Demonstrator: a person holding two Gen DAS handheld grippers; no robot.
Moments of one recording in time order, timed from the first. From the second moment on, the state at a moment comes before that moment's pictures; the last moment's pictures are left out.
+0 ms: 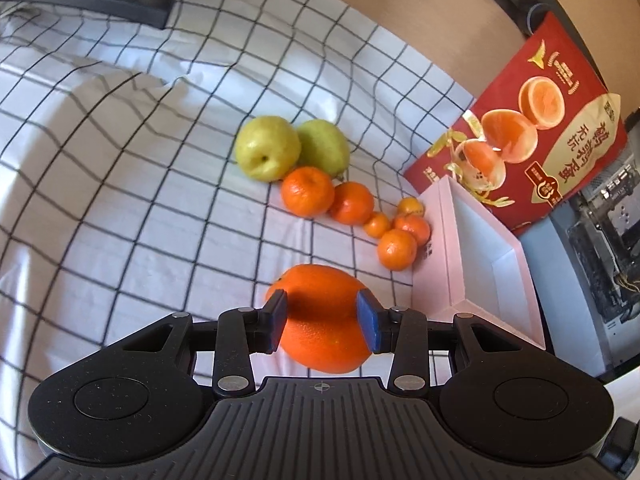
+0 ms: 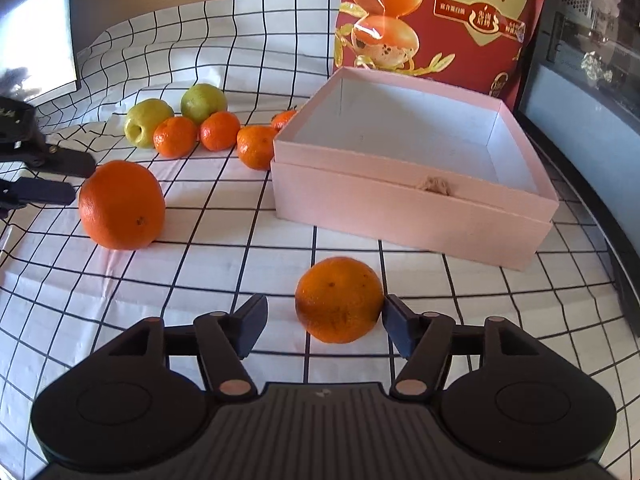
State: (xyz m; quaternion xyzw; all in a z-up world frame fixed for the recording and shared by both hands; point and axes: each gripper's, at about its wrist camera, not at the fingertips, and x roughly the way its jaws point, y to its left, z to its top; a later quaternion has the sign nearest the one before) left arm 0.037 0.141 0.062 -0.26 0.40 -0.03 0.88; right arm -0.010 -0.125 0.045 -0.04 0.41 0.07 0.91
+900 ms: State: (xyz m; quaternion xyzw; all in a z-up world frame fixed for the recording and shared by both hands) left arm 0.085 0.071 0.068 0.00 0.36 -0.05 0.93; right arm -0.018 -0.135 0.037 -0.03 0.41 0.06 0.91
